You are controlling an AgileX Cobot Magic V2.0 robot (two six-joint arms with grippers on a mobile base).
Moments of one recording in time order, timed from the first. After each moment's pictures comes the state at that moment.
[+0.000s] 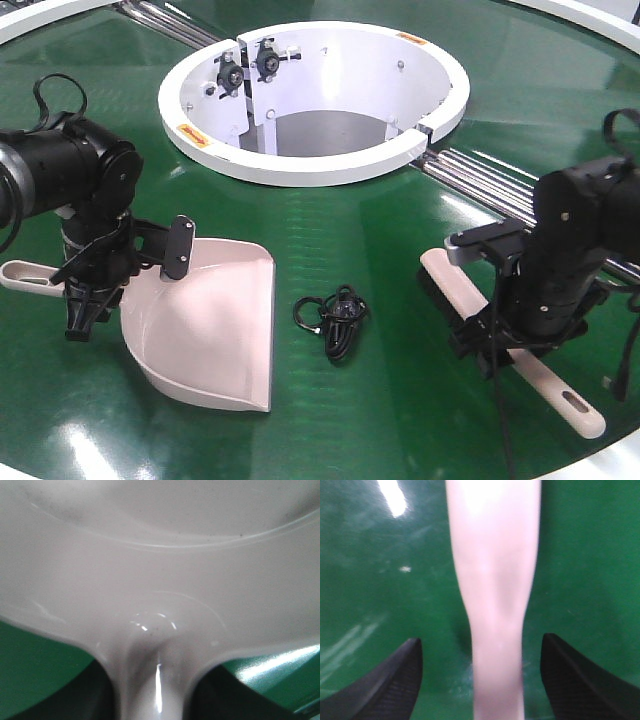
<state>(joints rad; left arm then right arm) -0.32 1.90 -1.42 0.29 1.21 1.12 0.27 1.68 -1.08 -0.07 1.04 -0.02</state>
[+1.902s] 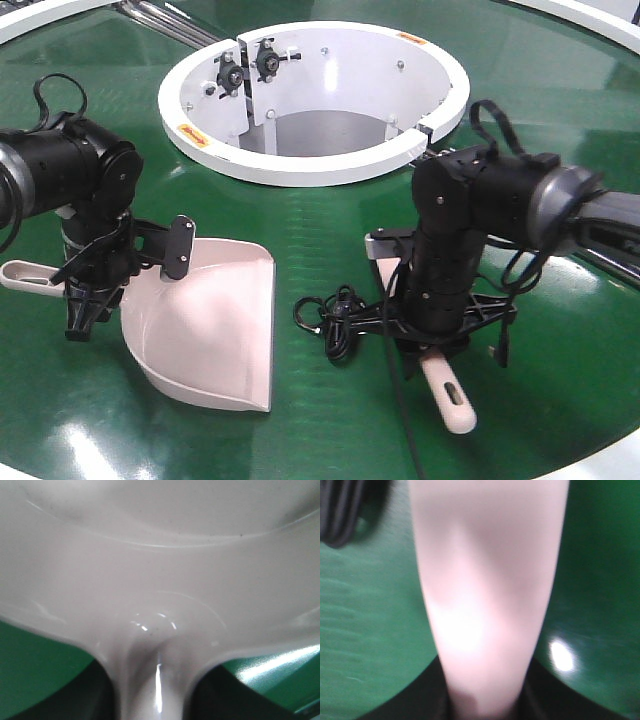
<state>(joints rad) -0.32 1.90 -1.42 0.29 1.21 1.12 0.48 1.86 -1.34 0.05 1.21 0.35</state>
